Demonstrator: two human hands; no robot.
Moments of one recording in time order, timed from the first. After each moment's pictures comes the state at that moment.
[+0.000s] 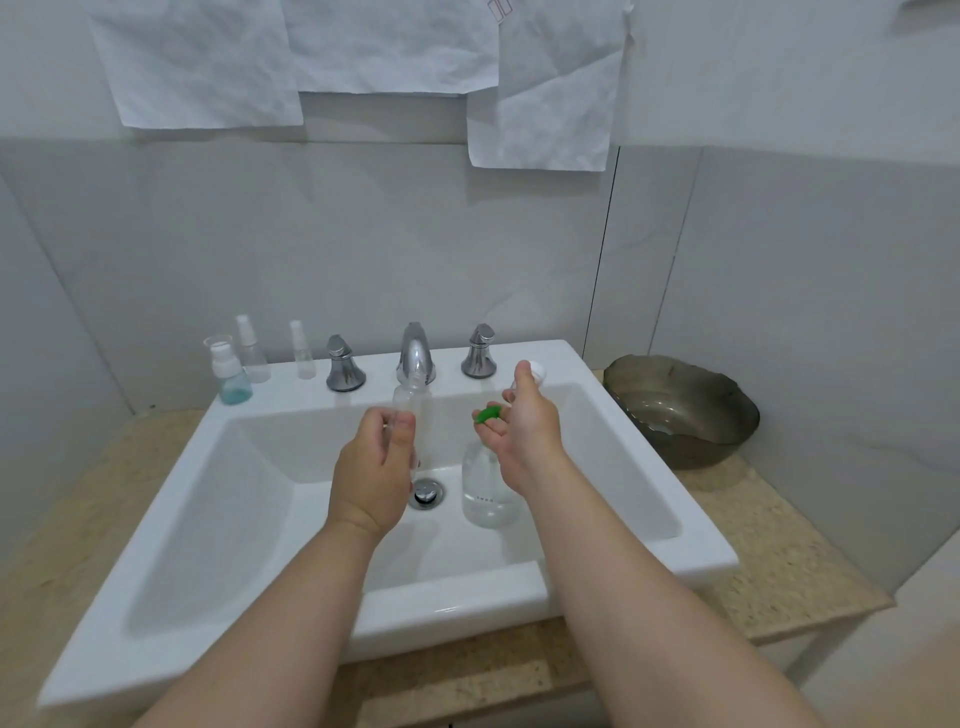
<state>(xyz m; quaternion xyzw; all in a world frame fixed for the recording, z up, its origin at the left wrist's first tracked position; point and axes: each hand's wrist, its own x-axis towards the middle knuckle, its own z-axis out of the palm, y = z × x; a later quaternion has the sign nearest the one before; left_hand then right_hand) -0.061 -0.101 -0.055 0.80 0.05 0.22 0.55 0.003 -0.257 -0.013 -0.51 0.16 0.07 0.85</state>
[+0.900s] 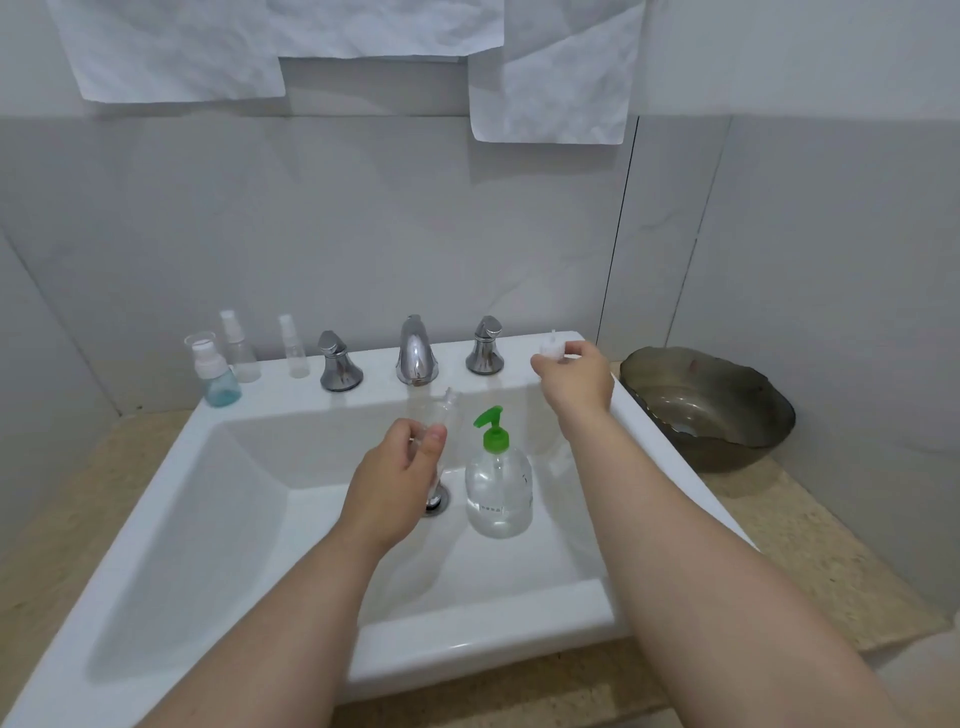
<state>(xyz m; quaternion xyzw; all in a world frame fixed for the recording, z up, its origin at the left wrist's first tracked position) -0.037 -0.105 -0.066 0.86 0.04 0.11 0.50 0.084 -0.296 -0.022 -0.76 0.15 -0.13 0.62</state>
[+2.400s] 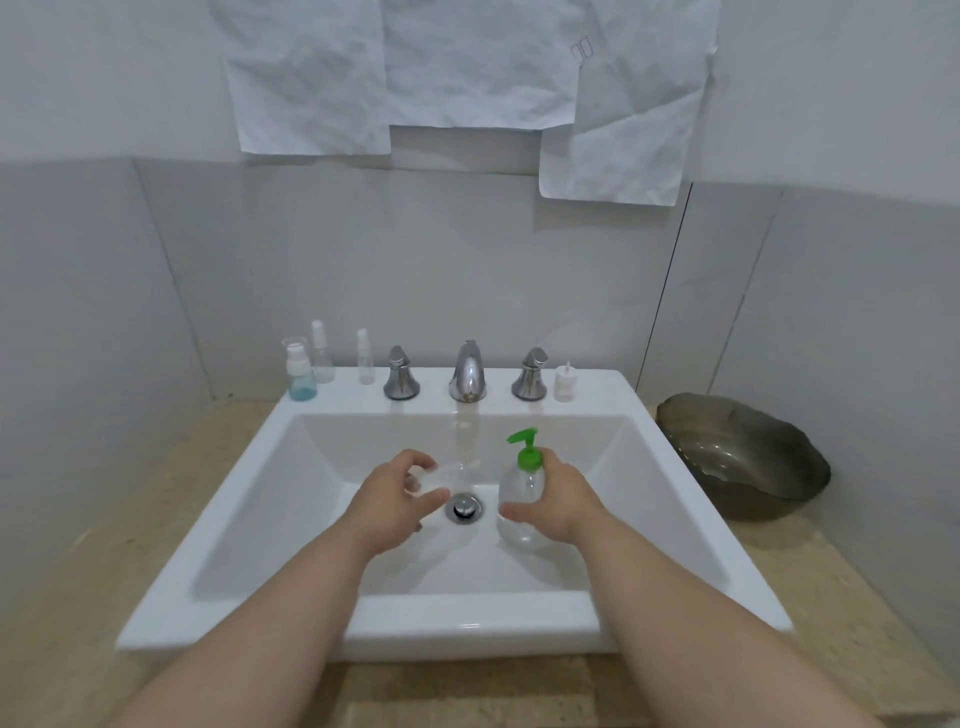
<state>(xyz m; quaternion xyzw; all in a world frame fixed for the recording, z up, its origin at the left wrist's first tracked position) -0.063 -0.061 -0.074 0.86 0.12 0.05 0.50 0.012 -0.286 -0.073 -0.93 -0.11 0.10 0.33</state>
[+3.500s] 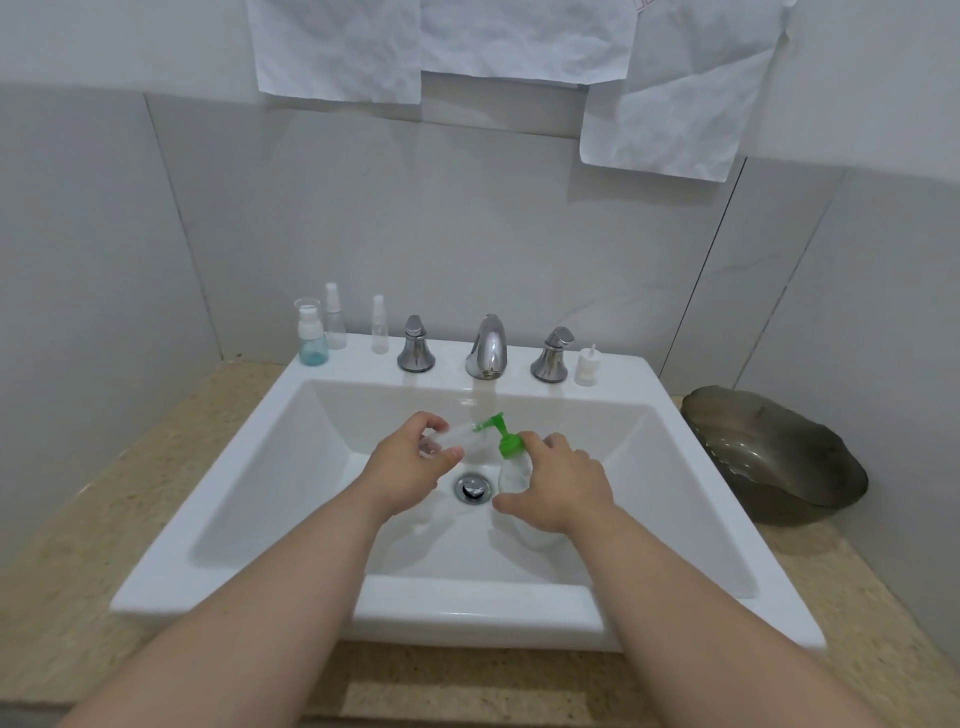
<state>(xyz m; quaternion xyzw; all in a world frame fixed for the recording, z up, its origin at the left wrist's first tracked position) -0.043 -0.055 -0.081 0.82 0.12 0.07 0.56 0.007 -0.261 -0.069 -0.98 -0.17 0.04 0.08</state>
